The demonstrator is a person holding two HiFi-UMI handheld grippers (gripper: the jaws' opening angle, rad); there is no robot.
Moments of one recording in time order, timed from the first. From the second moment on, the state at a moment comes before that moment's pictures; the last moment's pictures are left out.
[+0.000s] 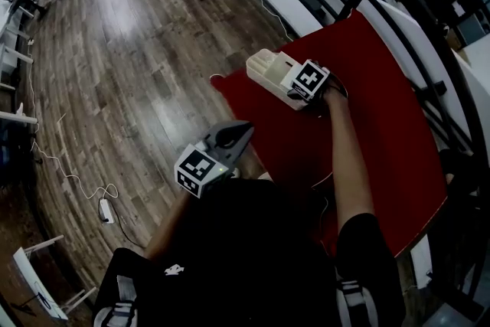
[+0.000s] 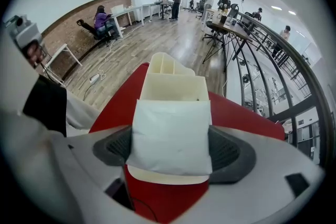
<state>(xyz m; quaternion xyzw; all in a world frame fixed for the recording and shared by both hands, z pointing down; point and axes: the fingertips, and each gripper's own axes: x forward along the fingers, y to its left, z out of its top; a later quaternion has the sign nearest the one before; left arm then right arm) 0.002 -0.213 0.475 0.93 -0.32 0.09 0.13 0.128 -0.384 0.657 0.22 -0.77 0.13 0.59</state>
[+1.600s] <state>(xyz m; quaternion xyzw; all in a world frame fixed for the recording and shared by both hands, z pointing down) 0.042 -0.202 0.457 0.96 -0.23 0.05 0.14 0.107 -0.267 0.478 0.47 -0.84 0.03 0.26</state>
